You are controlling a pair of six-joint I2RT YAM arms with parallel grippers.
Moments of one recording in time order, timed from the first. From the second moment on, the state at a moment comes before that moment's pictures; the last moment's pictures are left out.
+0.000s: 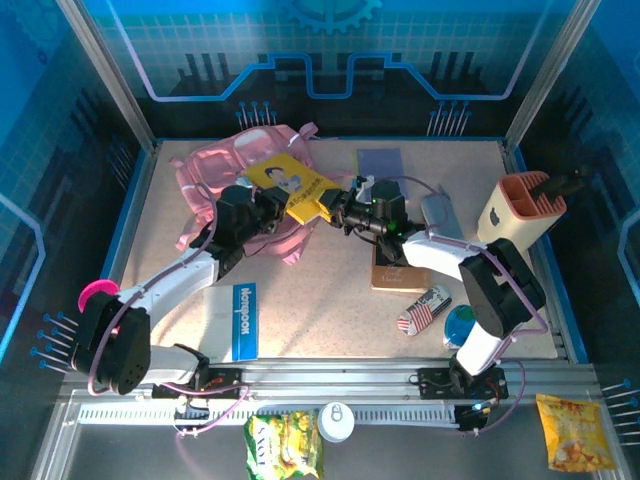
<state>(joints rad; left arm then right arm) -0.37 1.34 0.80 0.21 0.13 -1.44 0.53 1.69 0.94 0.56 -0.50 1.49</state>
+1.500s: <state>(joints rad) -0.59 1.74 1.08 -0.29 0.17 -0.74 0.30 1.33 0.83 -0.09 -0.28 1.05</state>
